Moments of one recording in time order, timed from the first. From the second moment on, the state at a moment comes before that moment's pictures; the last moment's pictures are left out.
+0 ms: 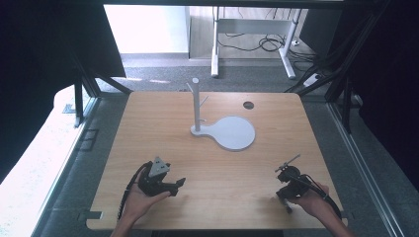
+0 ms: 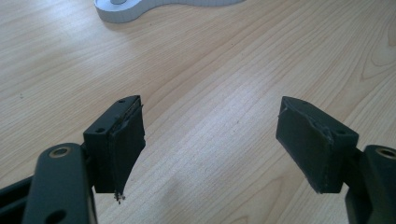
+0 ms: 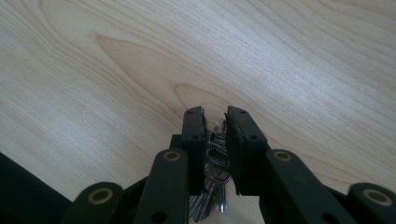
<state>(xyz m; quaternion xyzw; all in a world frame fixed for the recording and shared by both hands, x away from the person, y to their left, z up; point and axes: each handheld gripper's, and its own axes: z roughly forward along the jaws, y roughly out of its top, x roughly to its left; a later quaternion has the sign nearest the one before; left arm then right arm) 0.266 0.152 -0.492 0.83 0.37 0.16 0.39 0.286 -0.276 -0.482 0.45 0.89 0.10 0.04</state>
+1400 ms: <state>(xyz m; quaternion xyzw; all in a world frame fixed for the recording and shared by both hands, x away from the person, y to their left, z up) 0.268 0.152 -0.496 0.83 0.37 0.17 0.38 0.289 -0.270 -0.486 0.43 0.90 0.06 0.02</state>
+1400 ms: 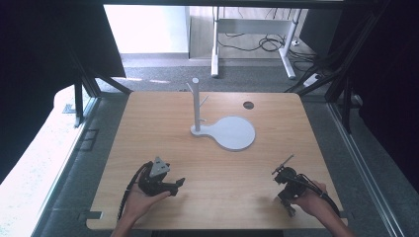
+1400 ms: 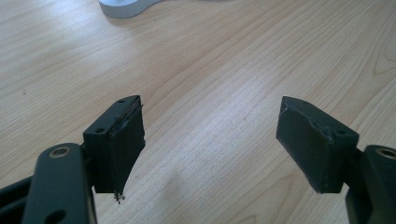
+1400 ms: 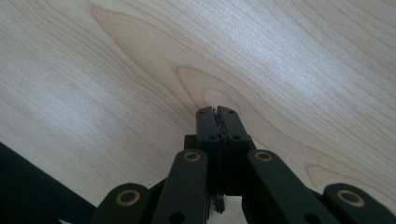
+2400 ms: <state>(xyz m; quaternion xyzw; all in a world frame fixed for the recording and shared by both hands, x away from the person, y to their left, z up) 0.269 0.156 -0.496 0.83 0.38 0.16 0.39 0.291 -0.280 -0.437 0.43 0.90 0.10 0.07</state>
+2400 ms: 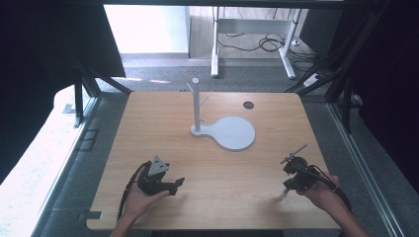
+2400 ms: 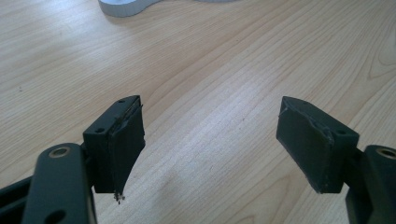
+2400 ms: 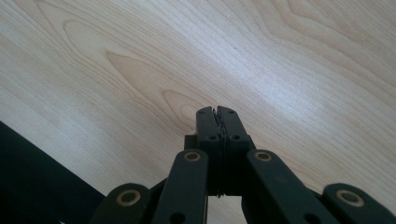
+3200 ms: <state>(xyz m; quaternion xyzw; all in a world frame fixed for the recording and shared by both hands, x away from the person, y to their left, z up) 0.270 0.157 -0.497 0.82 0.38 0.15 0.39 0.315 -0.269 -0.421 0.42 0.90 0.12 0.06</state>
